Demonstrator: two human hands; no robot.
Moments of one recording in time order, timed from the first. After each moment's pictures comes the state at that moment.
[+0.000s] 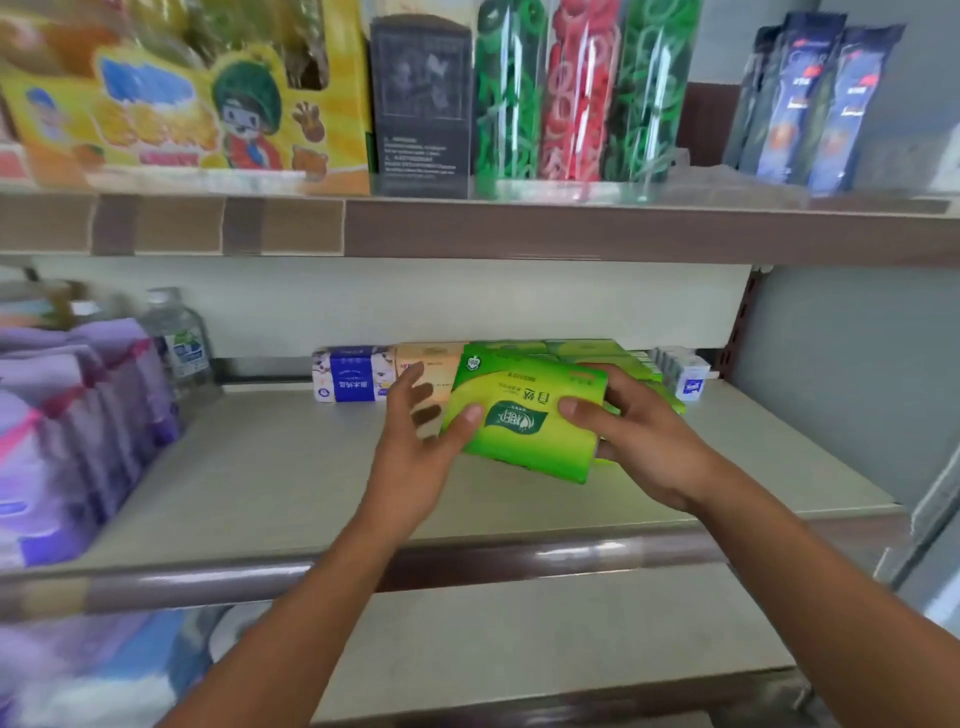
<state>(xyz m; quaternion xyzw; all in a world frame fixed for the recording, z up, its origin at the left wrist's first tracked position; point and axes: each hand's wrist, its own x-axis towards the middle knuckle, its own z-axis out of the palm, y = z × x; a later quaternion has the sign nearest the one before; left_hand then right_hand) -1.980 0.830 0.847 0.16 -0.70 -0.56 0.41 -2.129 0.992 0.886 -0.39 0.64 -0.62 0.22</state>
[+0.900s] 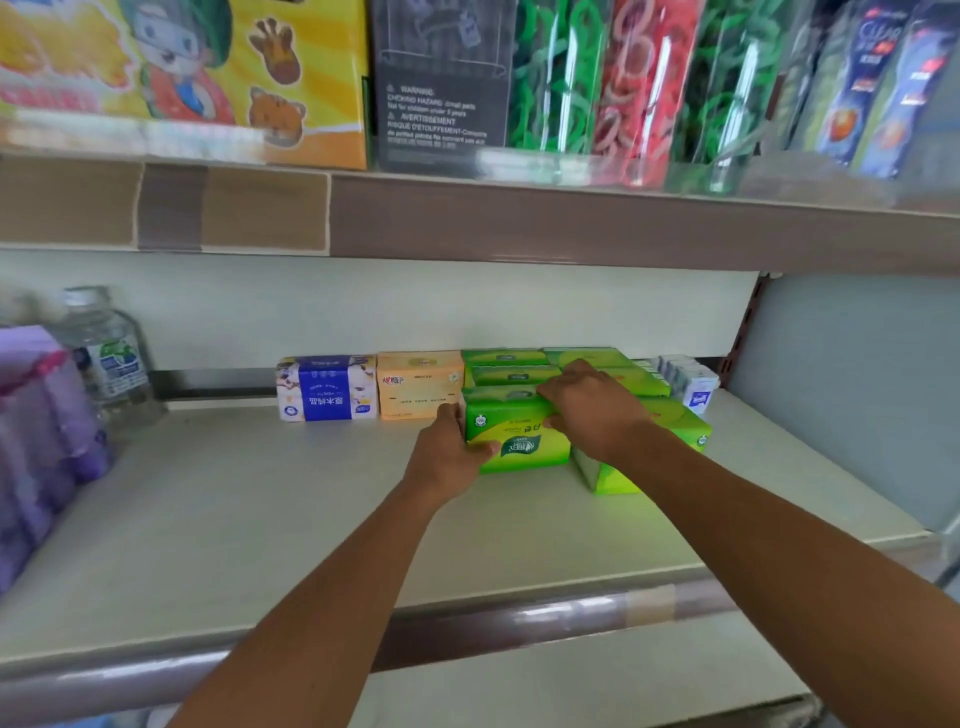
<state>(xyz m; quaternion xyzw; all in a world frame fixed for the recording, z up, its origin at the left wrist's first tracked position) -2.102 0.740 0.804 0.25 -0.84 -0.43 0.23 -2.223 0.883 0.872 -0.50 0.85 0.03 -0.16</state>
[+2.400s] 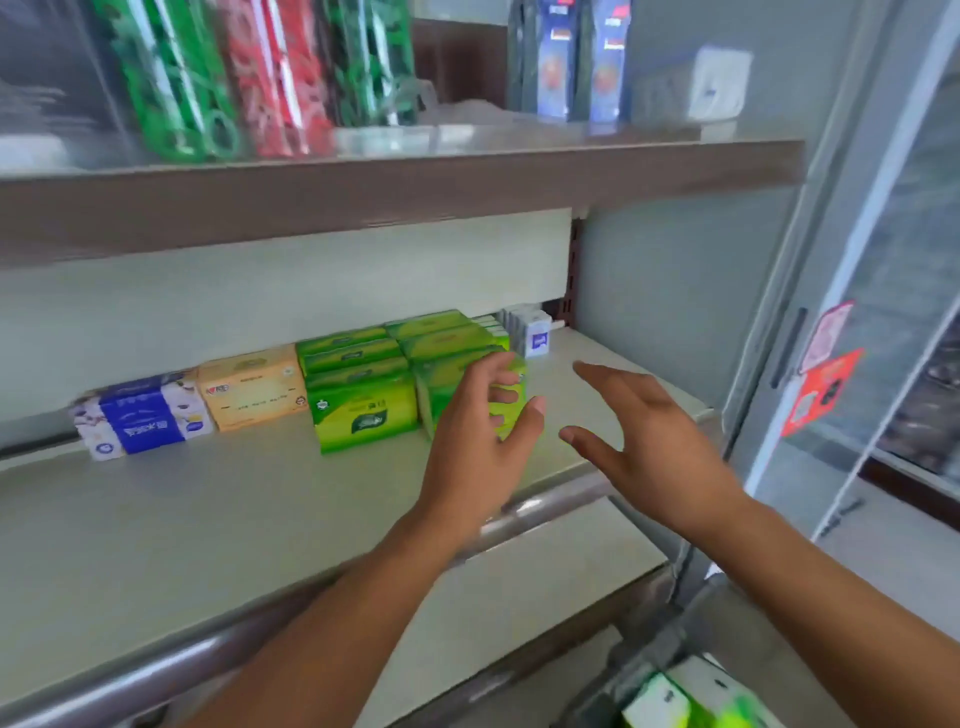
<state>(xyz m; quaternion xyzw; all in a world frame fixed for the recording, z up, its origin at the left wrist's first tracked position) -2.122 0.959 0.835 -0.03 -0.81 -0.48 0.35 -2.175 1.129 0.845 -0.36 0.85 -0.28 -0.24</state>
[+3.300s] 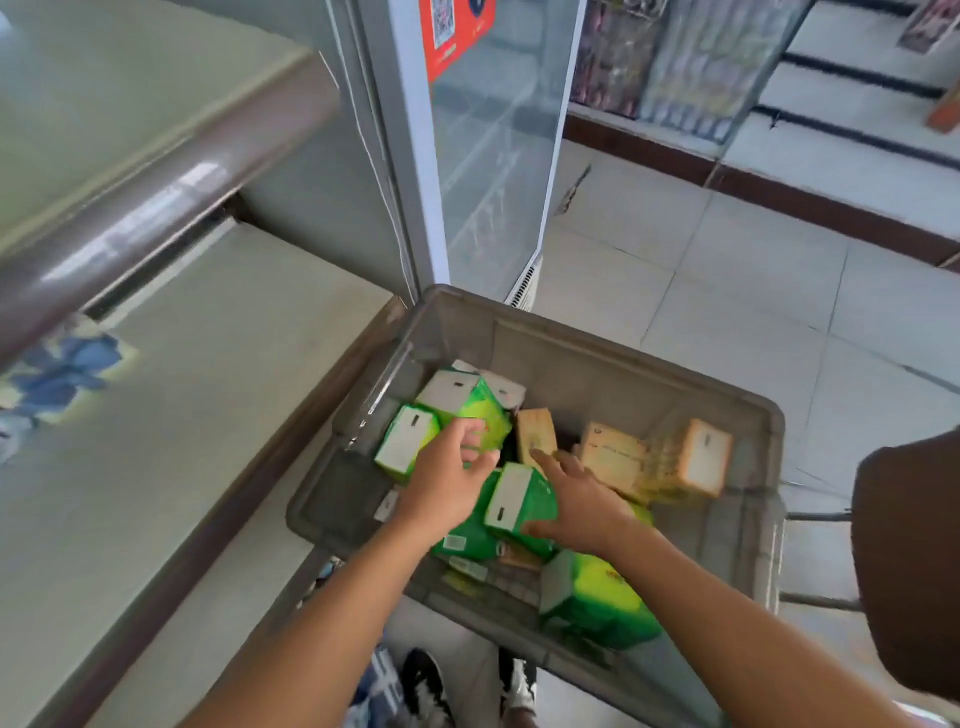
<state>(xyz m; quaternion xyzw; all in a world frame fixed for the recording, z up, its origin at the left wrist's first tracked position) -2.116 1.205 0.523 -0.03 -0.87 -0.44 -0.21 -2.070 1.389 0.473 0.02 0.94 -0.20 0.29</state>
